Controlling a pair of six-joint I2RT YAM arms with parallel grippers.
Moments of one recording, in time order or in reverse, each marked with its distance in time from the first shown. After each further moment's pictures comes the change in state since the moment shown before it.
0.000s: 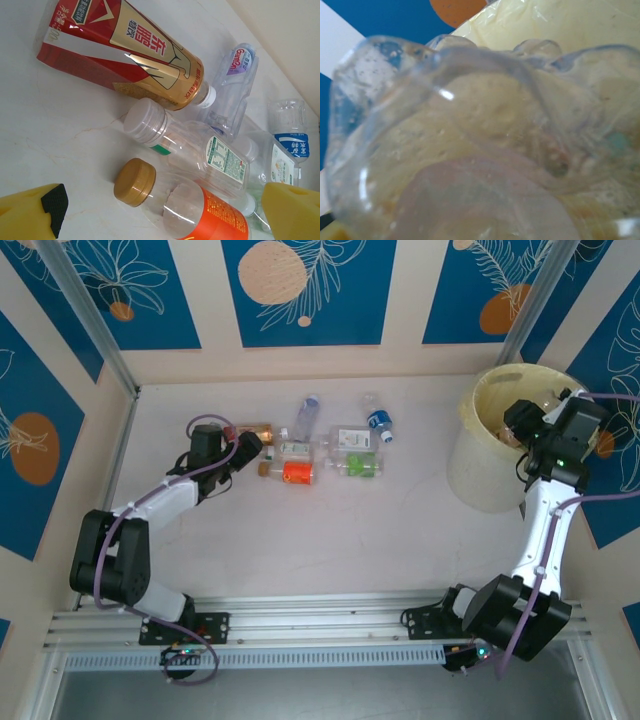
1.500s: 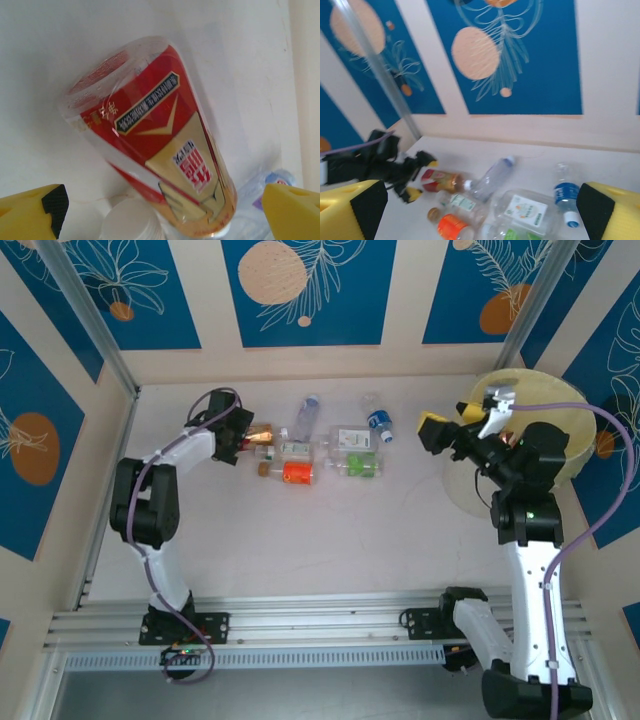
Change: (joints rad) left arm 0.022 0.435 0.530 -0.342 -0.183 -0.536; right arm 0.437 -0.363 -0.121 0.173 -0.288 -0.174
